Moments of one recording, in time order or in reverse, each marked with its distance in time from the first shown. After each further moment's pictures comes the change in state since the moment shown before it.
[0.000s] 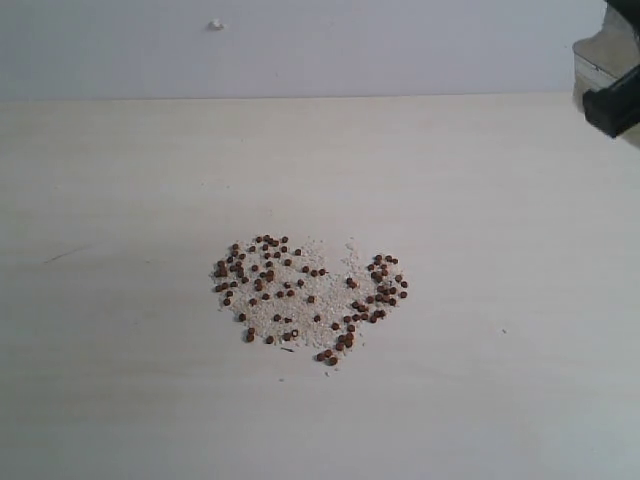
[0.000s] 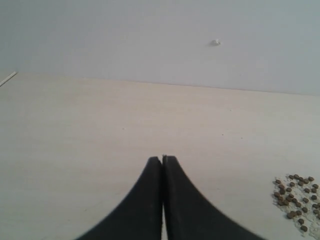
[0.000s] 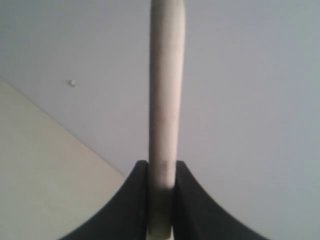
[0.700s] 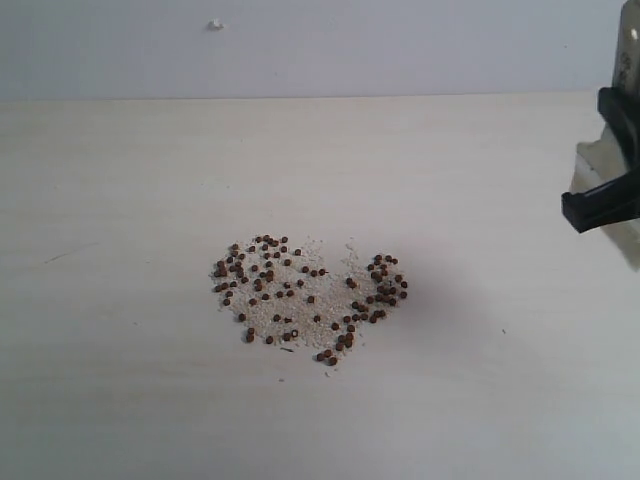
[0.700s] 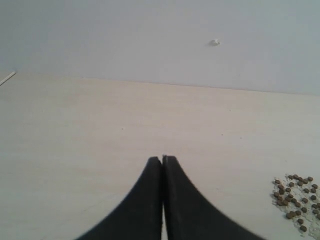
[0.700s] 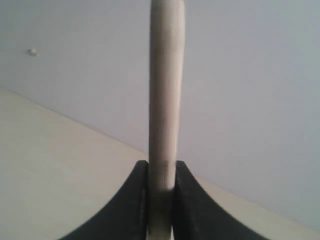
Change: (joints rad) left arm 0.000 0.000 0.000 -0.002 0.002 0.000; right arm 0.000 0.157 0.312 0.542 -0.432 -0.343
